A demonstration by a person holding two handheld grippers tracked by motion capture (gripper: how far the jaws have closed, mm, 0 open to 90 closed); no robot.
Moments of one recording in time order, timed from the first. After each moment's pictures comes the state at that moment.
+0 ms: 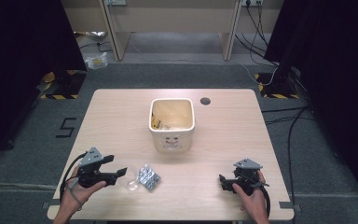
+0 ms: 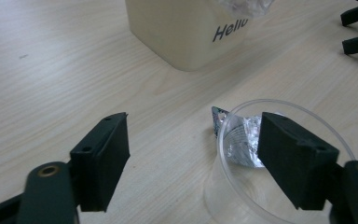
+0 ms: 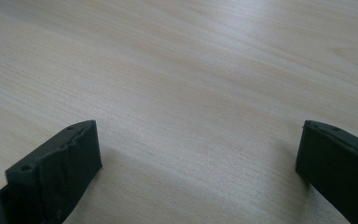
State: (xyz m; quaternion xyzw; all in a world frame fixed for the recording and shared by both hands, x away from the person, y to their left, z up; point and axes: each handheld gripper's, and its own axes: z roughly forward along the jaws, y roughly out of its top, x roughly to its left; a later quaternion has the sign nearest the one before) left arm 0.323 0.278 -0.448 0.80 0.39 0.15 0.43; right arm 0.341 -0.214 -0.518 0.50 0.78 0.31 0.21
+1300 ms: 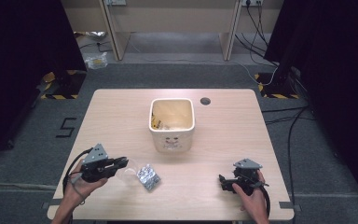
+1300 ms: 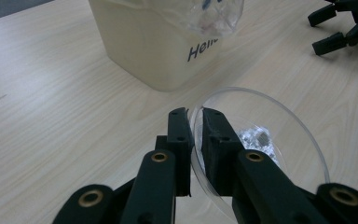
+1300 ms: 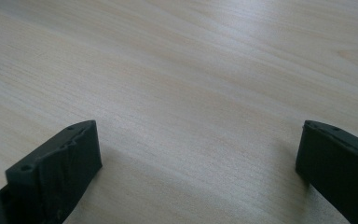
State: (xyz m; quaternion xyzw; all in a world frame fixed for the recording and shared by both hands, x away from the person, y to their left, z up) left arm 0.330 0.268 -0.430 0.81 0.34 0.16 0.45; right arm 0.341 -0.214 -0.518 0.49 0.78 0.32 0.20
